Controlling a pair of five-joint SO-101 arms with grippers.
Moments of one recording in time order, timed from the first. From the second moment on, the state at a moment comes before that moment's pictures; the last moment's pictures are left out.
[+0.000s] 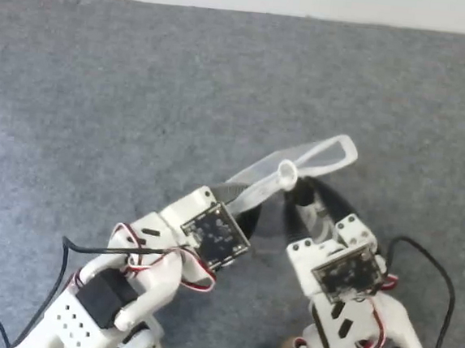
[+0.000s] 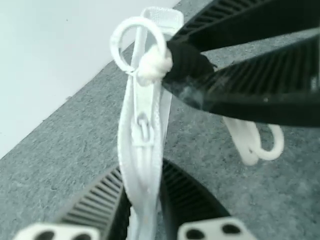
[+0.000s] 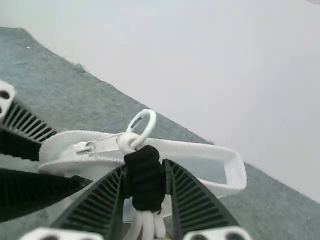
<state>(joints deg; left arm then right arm) 36.3 -78.6 66.7 53.1 -13.9 -23.2 -103.1 61.5 58.1 16.7</state>
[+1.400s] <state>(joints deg) 36.1 -78.6 66.5 53.0 -13.9 -12.5 -103.2 66.2 48.6 12.5</state>
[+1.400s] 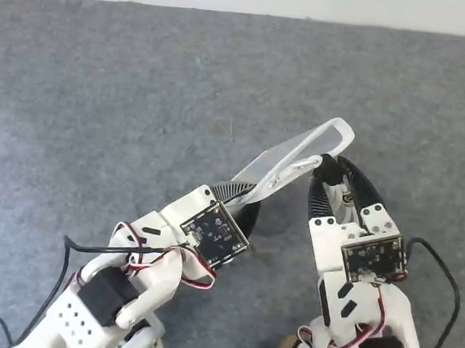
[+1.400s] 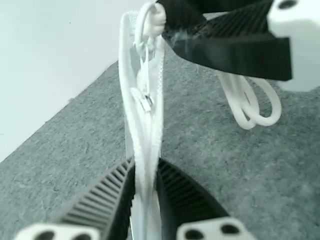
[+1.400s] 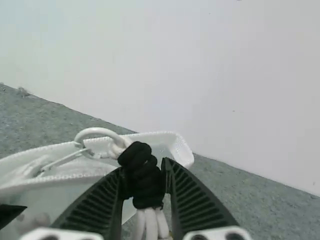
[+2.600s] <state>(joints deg) 40.1 -95.8 81.0 43.9 -8.9 -36.5 -104.2 51.9 71.9 18.6</state>
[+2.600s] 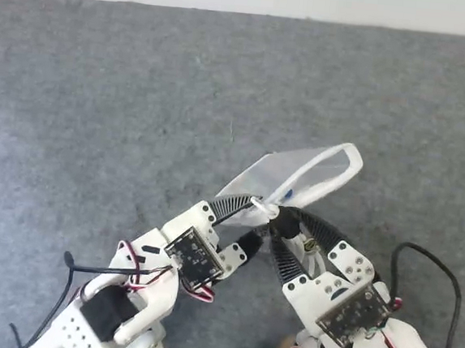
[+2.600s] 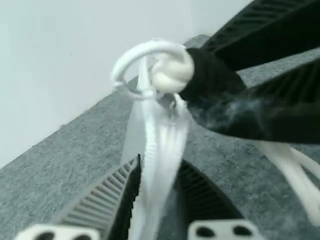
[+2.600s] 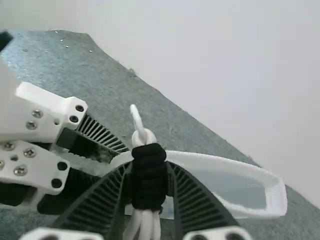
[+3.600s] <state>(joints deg) 34.1 -97.3 79.9 48.4 -11.5 -14.2 -86.2 51.8 61.1 11.6</state>
